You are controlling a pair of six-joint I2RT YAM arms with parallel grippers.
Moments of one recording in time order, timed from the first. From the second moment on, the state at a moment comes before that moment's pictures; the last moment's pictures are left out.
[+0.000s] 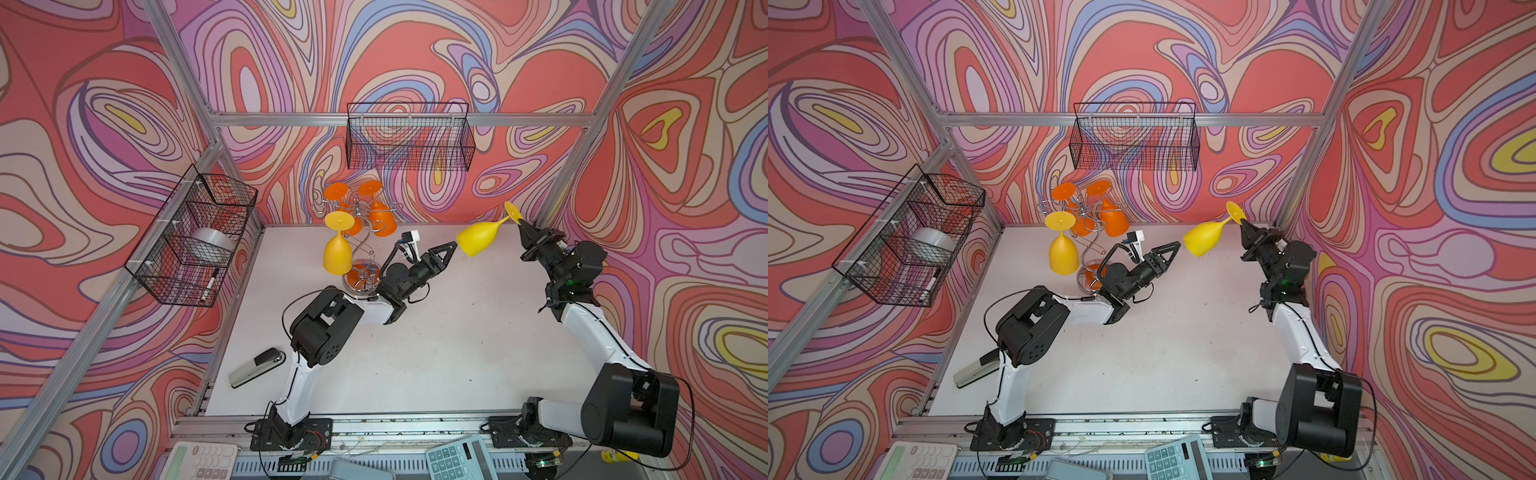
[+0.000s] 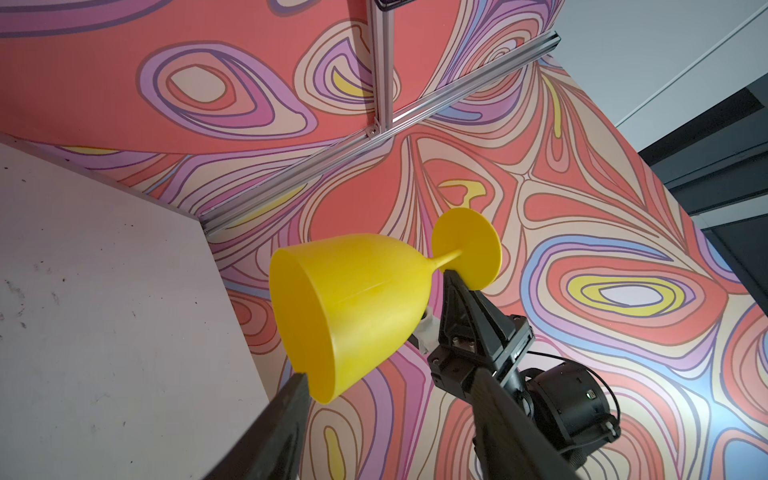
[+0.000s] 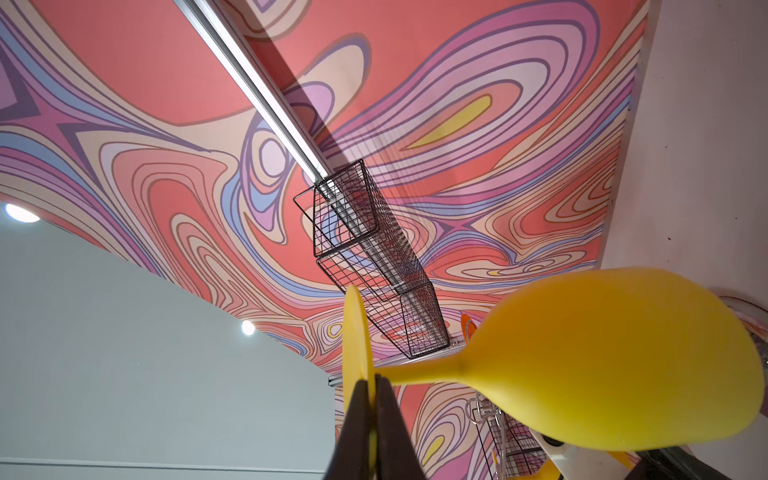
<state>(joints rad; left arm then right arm) -0.74 2.11 1.23 1.22 0.20 -1.24 -0.21 1.29 0.87 0.55 -0.56 2.10</state>
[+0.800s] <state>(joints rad) -0.74 2.24 1.41 1.23 0.25 -1.29 -0.21 1.25 0.92 0.41 -0.52 2.10</state>
